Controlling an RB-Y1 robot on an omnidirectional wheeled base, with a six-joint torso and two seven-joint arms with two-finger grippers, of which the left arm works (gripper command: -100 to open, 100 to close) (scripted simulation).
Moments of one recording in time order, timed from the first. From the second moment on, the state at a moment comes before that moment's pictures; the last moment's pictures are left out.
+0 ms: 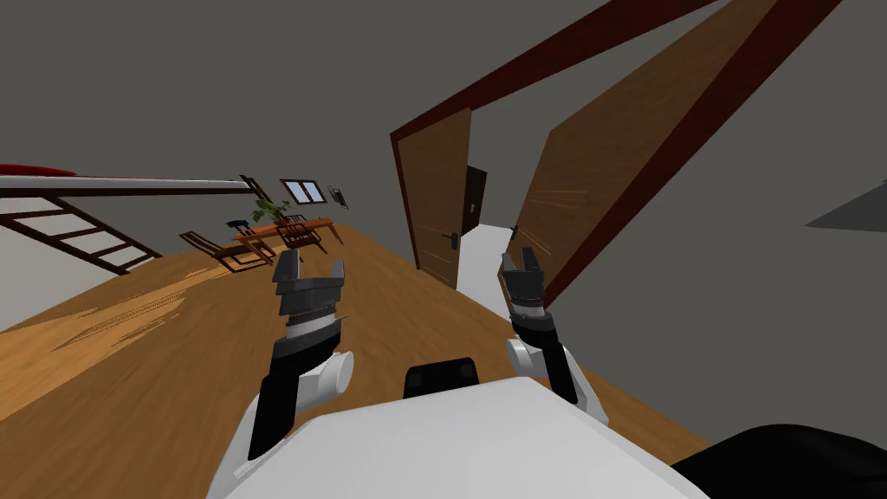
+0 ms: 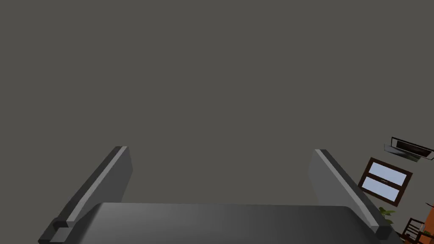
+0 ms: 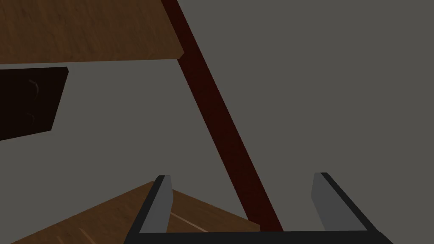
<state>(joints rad) 0.46 -0.05 0.06 -2.38 -0.10 -0.39 0.13</state>
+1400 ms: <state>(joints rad) 0.28 0.02 0.01 -2.06 -0.09 -0.41 0.12</state>
